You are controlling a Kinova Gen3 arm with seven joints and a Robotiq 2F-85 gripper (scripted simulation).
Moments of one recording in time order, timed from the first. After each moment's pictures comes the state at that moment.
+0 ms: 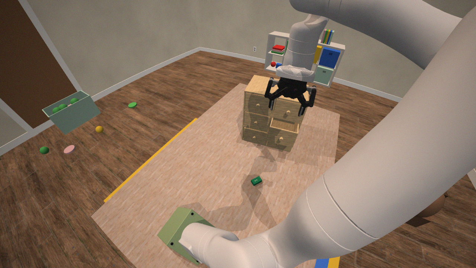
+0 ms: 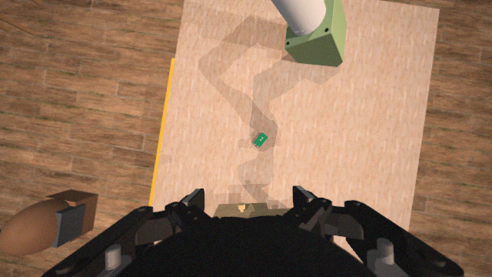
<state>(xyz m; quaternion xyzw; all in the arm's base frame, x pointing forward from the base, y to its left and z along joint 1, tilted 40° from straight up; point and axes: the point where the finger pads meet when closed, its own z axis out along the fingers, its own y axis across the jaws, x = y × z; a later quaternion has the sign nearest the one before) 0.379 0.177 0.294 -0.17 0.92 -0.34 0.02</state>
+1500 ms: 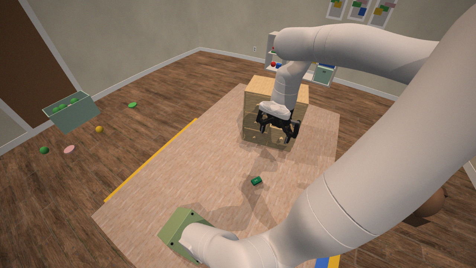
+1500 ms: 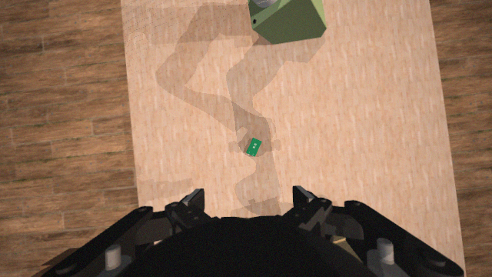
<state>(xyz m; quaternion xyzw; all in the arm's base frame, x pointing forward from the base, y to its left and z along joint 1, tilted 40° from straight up) 0.368 0.117 0.206 -0.05 0.94 -0.34 0.06</state>
